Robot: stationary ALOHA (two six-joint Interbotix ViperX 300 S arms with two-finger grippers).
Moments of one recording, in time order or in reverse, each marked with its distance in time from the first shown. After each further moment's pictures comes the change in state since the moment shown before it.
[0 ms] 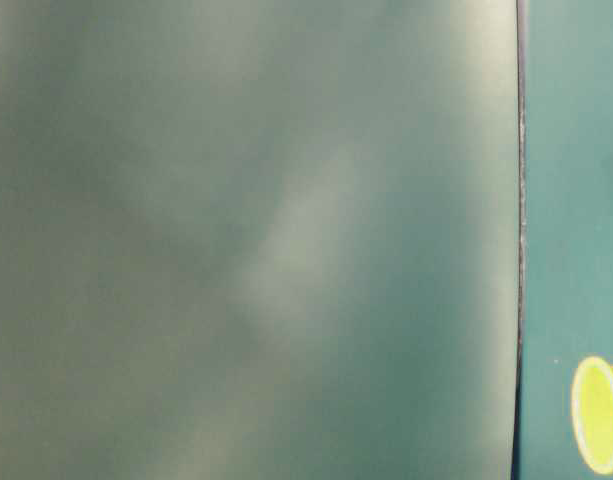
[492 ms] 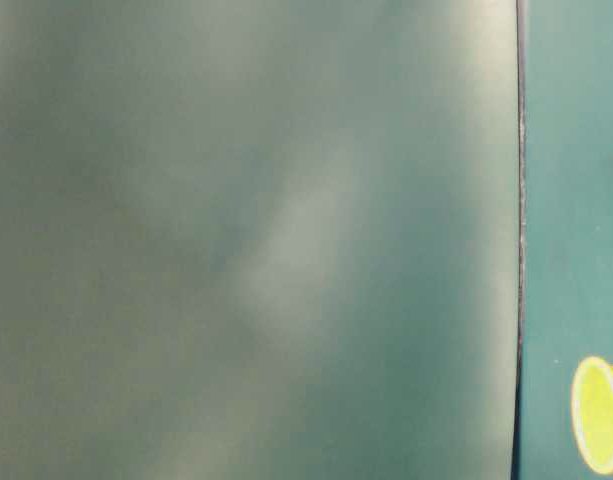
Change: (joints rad) left arm 0.005 0.040 0.000 0.000 -0.008 -0.008; right arm 0.000 0.011 -0.011 0.000 -0.003 0.005
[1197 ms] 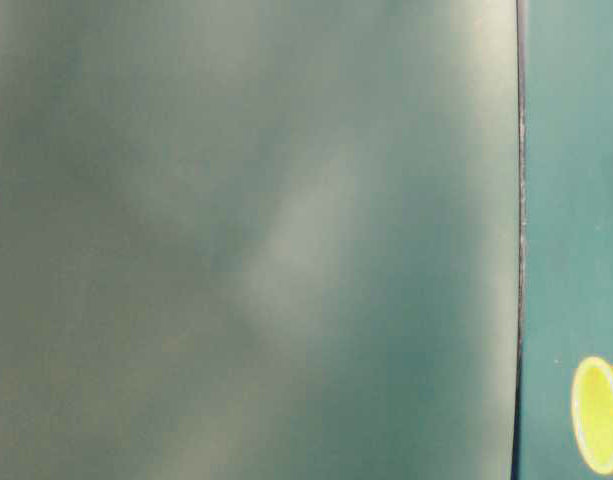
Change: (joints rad) left arm 0.084 0.285 0.041 0.012 -0.101 0.031; right arm 0.000 0.000 -0.017 0.000 0.002 0.005
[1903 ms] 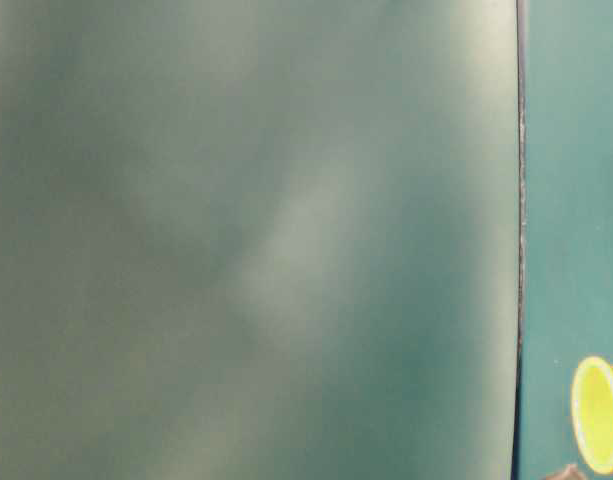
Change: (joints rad) left arm -0.005 0.492 -0.026 0.000 -0.380 0.009; right arm 0.000 -0.005 -0.026 0.000 -0.002 0.000
